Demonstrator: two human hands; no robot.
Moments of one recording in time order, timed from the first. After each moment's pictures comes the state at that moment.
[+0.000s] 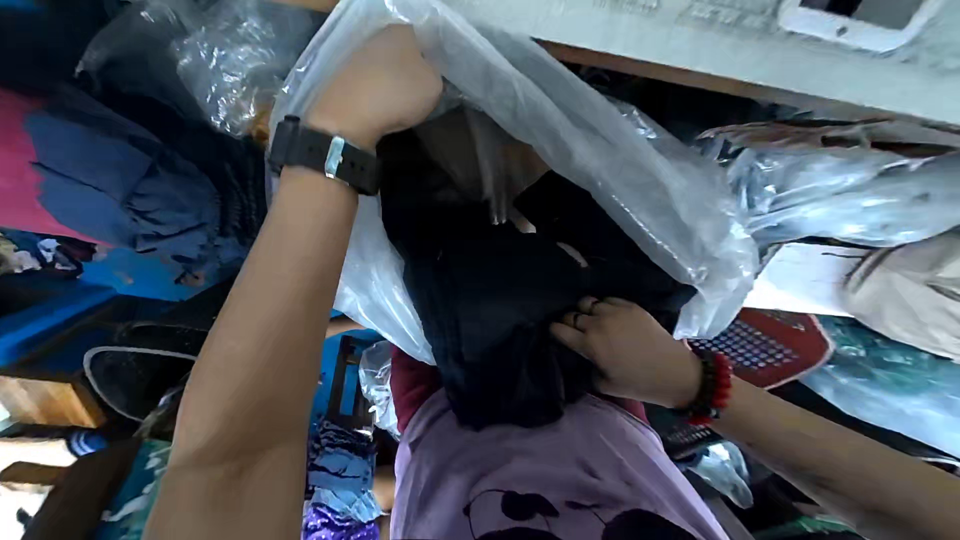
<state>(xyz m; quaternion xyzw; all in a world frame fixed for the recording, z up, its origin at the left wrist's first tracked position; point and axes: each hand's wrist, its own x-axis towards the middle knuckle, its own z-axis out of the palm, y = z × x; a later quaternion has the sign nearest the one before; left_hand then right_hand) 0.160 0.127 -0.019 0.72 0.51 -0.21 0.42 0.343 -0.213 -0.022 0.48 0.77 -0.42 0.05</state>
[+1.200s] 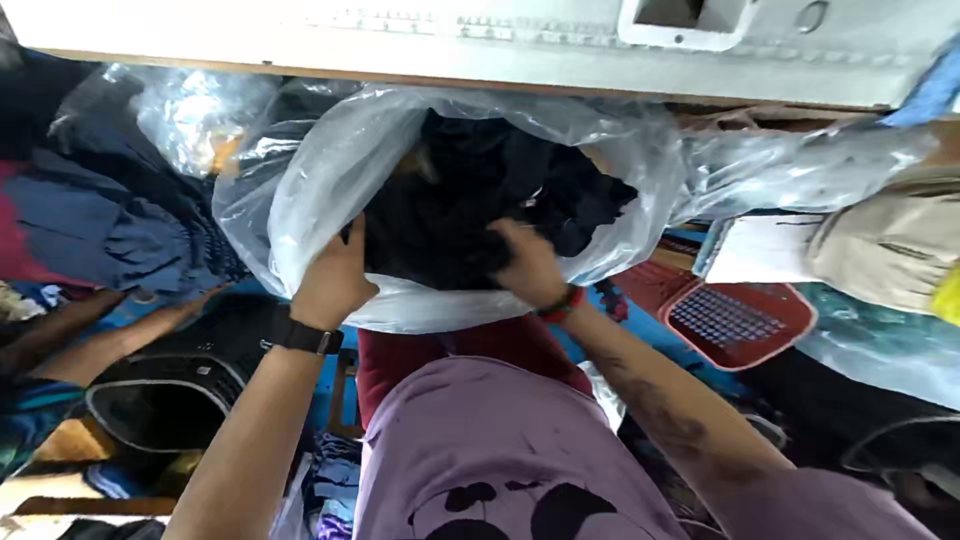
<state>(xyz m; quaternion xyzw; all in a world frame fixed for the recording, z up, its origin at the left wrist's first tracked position) 0.108 -0.017 -0.044 0.75 0.48 -0.33 0.33 0.351 -0.188 -0.100 0.76 0.47 -0.44 -0.11</state>
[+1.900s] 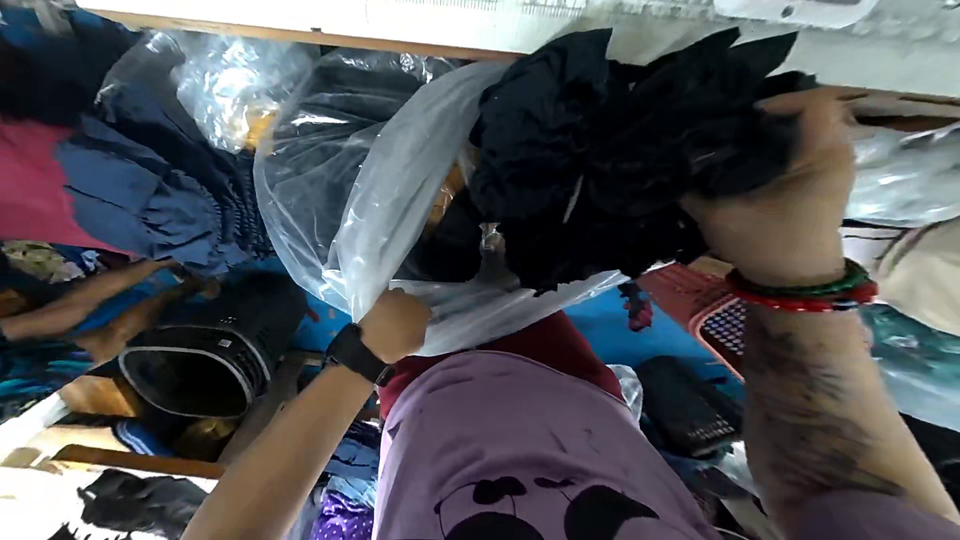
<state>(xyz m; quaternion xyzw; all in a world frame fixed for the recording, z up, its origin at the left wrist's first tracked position) 0.100 -0.079 -0.039 0.72 0.22 -0.51 0.42 0.457 -0.155 -0.018 0.79 0.51 -0.27 -0.23</state>
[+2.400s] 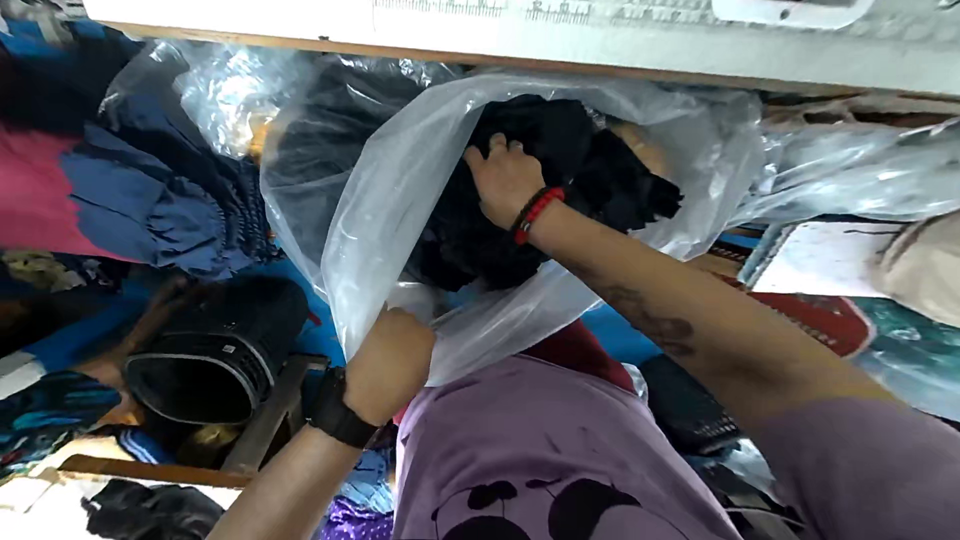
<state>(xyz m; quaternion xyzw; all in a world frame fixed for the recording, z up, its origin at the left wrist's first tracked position) 0.094 -0.080 0.020 0.76 0.24 -0.46 0.38 0.316 -0.044 -0.113 0.70 0.58 -0.40 0.11</state>
